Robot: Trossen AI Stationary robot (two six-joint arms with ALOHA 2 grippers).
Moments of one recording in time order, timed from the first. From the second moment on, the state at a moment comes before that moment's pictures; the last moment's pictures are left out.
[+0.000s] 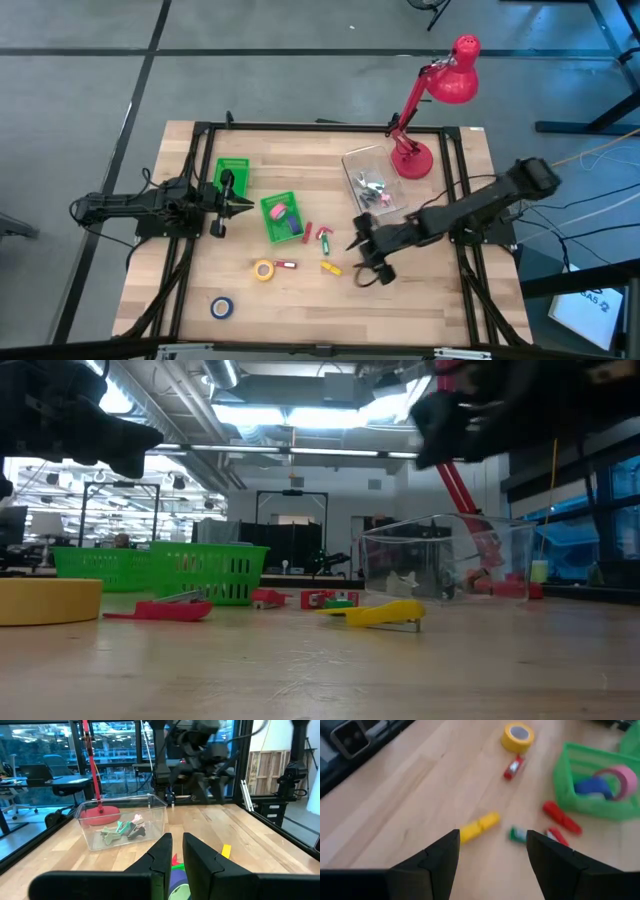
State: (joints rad) left arm 0.07 0.02 0.01 0.03 0.08 0.01; right arm 0.38 1.44 0.80 -0.06 0.06 -0.16
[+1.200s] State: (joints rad) left arm 0.07 0.02 0.01 0.03 0.08 0.01; right arm 0.05 0.20 0.01 0.34 0.06 -0.16
